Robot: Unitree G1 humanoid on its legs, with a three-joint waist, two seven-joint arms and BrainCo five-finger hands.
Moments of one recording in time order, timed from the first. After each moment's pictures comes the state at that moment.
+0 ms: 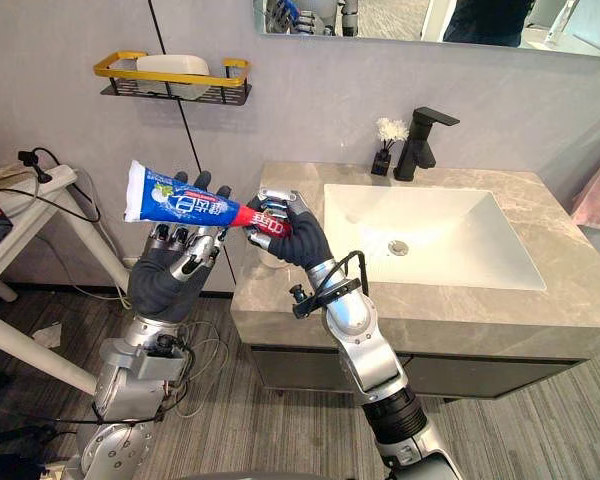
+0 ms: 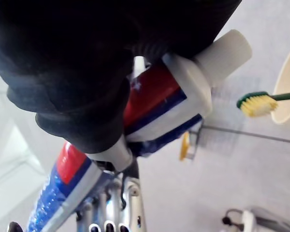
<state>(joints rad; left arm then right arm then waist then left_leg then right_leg) 0.14 0.26 -0.27 -0.63 -0.84 -0.13 -0.06 -0.29 -0.07 0.34 -0.19 0.03 -0.12 0.07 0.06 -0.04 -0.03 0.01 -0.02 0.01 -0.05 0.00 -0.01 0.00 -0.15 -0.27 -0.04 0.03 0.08</state>
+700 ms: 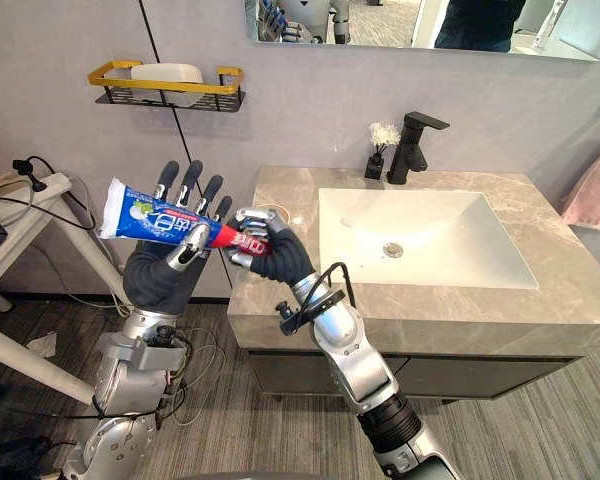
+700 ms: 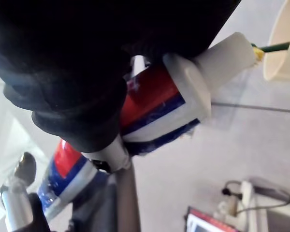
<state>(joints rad) 0.08 0.26 -0.28 -0.63 -0.79 -0.17 0.02 -0.26 -0.09 0.47 -0.16 0.10 -0.15 0.08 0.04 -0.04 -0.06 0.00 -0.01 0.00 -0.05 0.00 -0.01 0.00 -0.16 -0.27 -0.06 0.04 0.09</state>
